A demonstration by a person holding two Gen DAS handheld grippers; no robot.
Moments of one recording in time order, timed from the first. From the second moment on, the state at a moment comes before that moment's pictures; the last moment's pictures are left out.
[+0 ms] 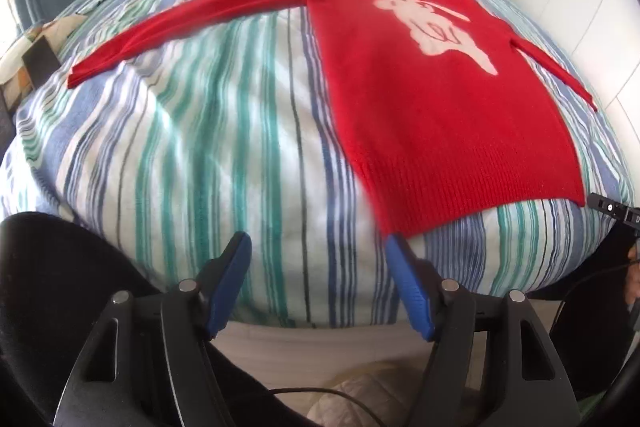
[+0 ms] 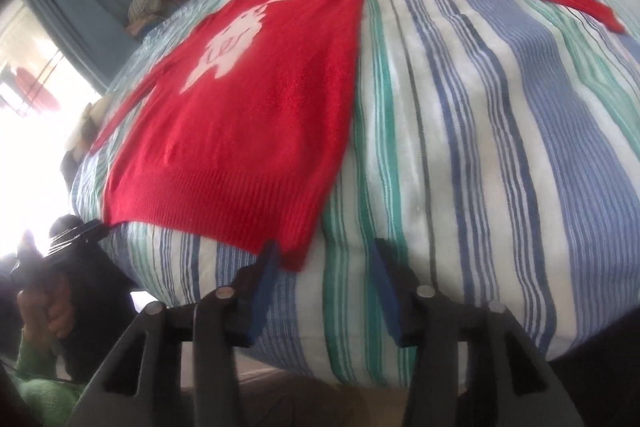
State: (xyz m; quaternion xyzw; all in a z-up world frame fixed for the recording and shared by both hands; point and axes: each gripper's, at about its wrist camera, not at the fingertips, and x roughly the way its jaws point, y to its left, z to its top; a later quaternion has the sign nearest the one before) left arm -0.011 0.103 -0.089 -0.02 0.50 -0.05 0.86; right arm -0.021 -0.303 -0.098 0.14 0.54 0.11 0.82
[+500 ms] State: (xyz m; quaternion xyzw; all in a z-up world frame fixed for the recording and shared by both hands) left arm 0.069 0.119 -0.034 -0.08 0.38 -0.01 0.92; right arm 0.010 -0.348 -0.049 0.07 0.35 -0.04 0.93
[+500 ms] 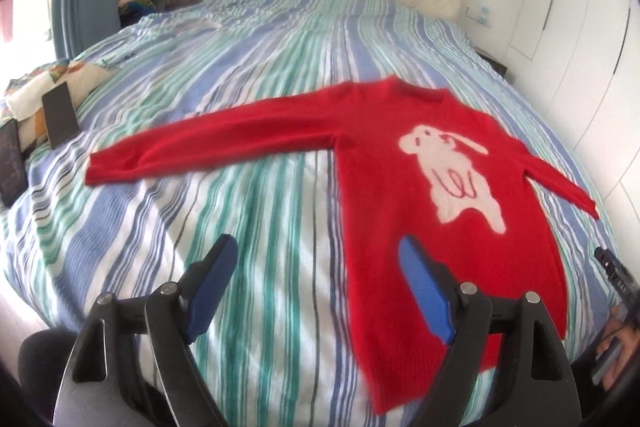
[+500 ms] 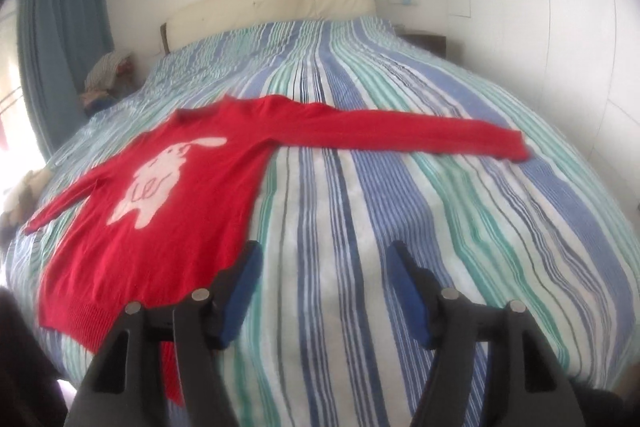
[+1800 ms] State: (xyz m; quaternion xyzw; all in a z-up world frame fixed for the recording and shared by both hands) left arm 0.065 0.127 -0.051 -0.10 0.33 0.05 0.94; right arm 0.018 -0.315 -0.061 0.06 0.37 -0.01 0.93
